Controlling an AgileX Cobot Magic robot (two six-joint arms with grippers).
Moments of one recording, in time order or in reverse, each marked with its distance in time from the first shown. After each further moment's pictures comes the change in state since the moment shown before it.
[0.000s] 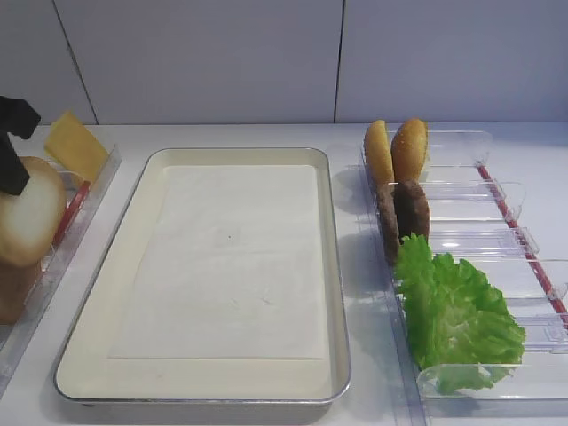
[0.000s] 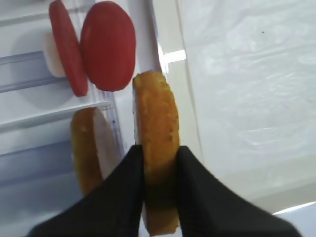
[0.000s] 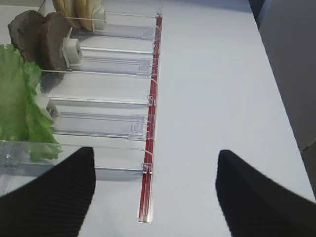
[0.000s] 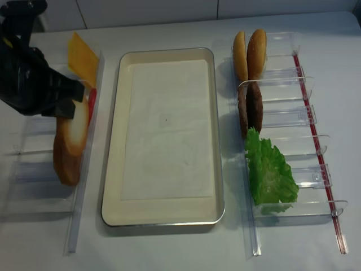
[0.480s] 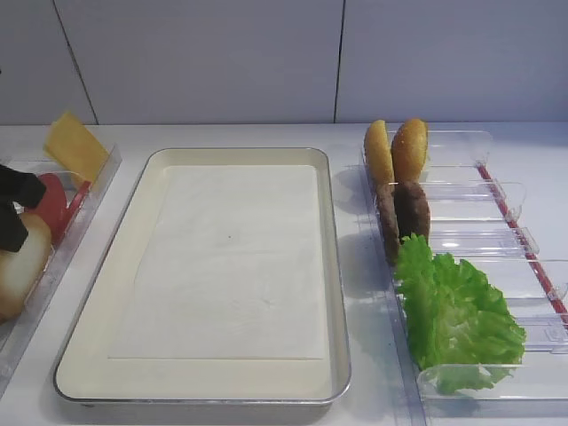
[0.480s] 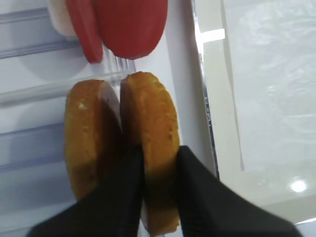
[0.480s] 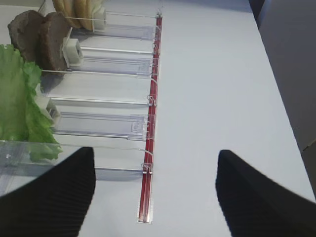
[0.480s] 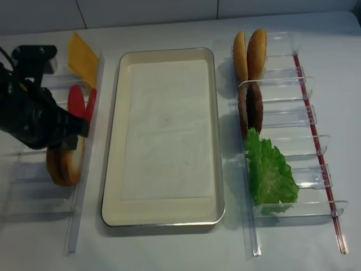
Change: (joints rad) left arm 0.000 0.000 0.183 0.039 -0.133 0.000; right arm 0.000 0.000 0.000 0.000 0.000 0.000
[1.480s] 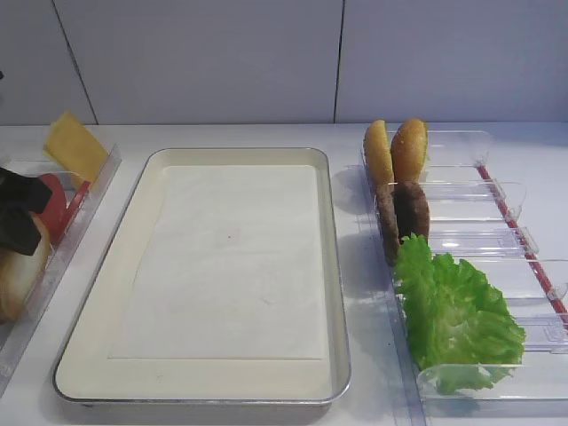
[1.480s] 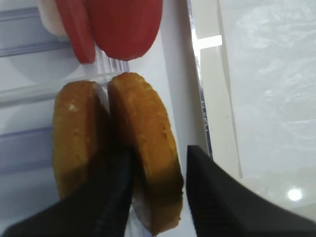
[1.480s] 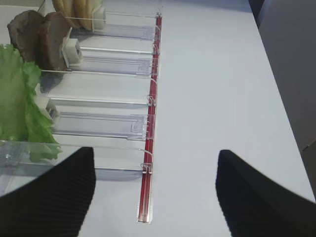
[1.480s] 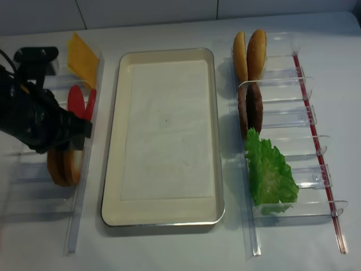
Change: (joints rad) left arm 0.000 -0.009 0.041 -0.023 -0.053 0.000; right arm 0.000 0.000 0.000 0.000 0.000 0.000
